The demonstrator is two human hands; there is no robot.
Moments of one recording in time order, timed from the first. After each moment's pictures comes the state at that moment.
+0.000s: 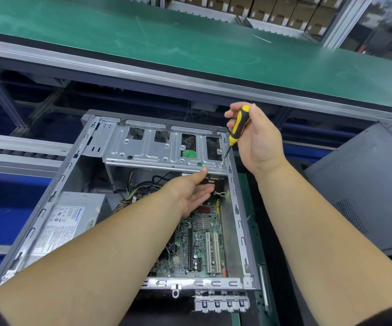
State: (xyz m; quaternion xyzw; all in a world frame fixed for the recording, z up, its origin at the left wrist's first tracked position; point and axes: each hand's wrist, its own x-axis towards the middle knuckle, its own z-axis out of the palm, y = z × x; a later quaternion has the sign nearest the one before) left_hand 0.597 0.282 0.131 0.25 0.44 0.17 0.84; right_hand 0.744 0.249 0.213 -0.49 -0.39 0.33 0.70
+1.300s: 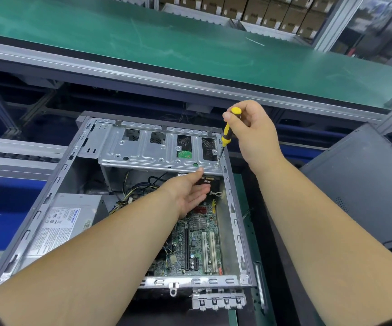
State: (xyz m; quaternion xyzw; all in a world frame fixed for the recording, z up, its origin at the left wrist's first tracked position) left_hand 0.595 0.280 0.139 0.27 0.46 0.15 0.83; right_hand 0.740 0.238 0.228 -0.69 -0.48 0.11 0.52
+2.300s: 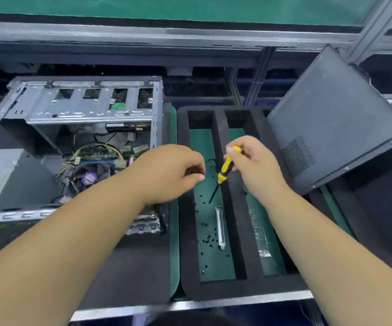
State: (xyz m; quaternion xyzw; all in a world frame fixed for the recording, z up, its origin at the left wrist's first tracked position) left_hand 0.632 0.139 0.180 0.97 0.18 0.03 0.17; right_hand 0.821 0.024 0.130 -0.73 -0.41 0.23 0.49
